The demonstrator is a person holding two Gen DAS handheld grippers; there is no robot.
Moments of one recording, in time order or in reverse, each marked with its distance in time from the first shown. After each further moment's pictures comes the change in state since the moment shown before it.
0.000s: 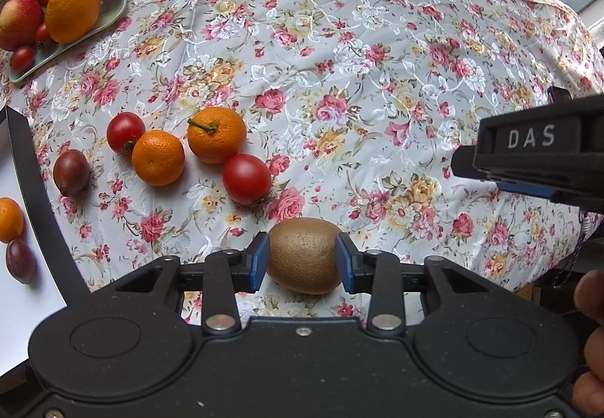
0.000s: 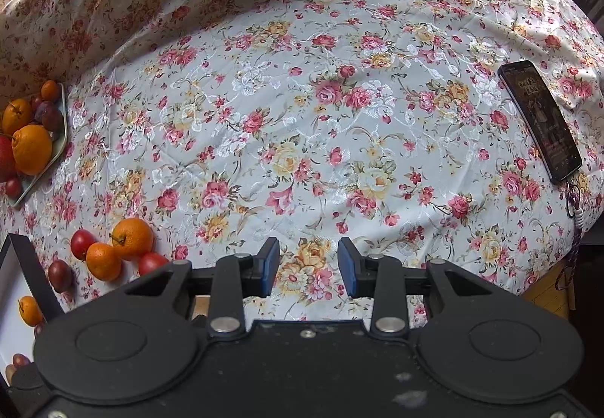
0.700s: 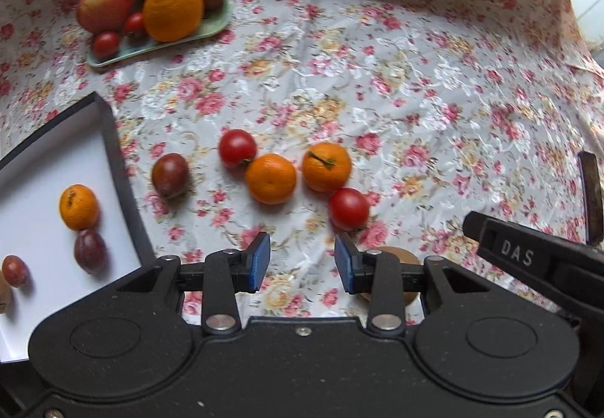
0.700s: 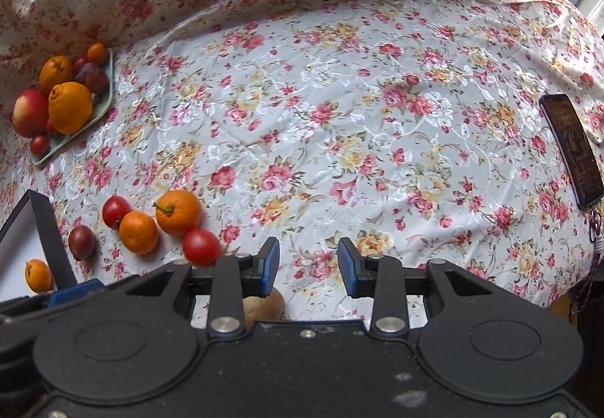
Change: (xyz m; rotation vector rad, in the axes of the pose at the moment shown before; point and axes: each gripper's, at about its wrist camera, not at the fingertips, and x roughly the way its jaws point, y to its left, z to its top) left arm -0.037 0.063 0.003 -0.137 -0.057 0.034; right arm -0.006 0.043 -0.022 -0.124 -0.043 0.037
